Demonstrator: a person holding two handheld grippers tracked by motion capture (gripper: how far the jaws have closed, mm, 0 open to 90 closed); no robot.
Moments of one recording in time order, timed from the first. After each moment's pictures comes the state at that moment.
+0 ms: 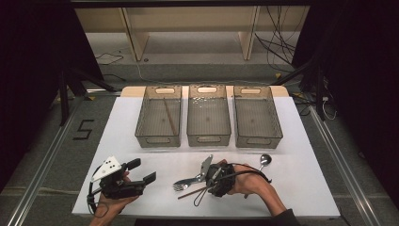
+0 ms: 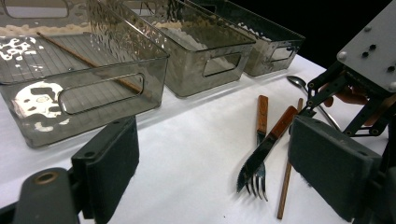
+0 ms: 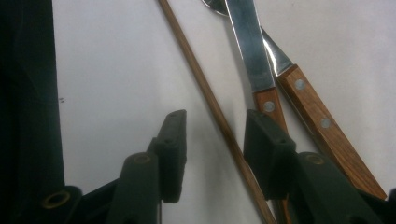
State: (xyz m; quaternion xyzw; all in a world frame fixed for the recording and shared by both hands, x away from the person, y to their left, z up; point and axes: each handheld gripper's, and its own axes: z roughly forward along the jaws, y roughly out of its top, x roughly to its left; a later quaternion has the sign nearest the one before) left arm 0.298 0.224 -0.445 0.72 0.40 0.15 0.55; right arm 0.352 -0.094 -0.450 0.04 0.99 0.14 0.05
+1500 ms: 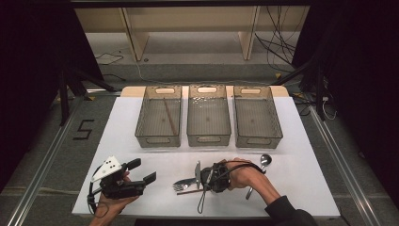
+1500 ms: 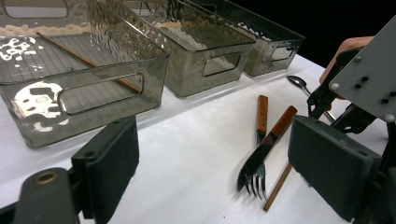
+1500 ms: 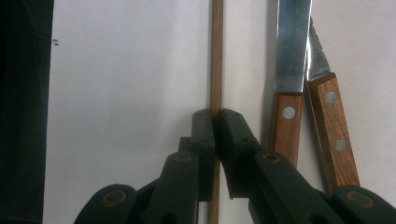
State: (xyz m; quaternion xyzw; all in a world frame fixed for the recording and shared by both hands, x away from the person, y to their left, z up) left arm 0.298 0.224 -0.445 0.72 0.40 0.15 0.55; right arm 0.357 -0.076 -0.455 -0.08 1.00 0.05 0.04
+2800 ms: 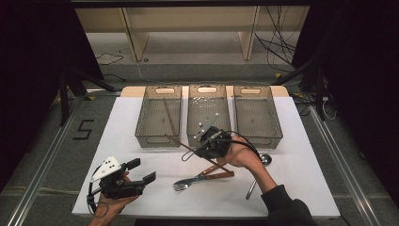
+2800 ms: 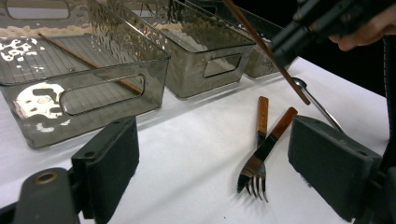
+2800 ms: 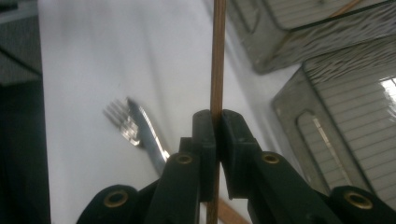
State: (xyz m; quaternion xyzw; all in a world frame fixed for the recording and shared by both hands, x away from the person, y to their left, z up) left arm 0.298 0.225 -0.444 0.72 0.40 0.15 0.55; right arm 0.409 -0.084 -0.378 0.14 0.94 0.29 0.06
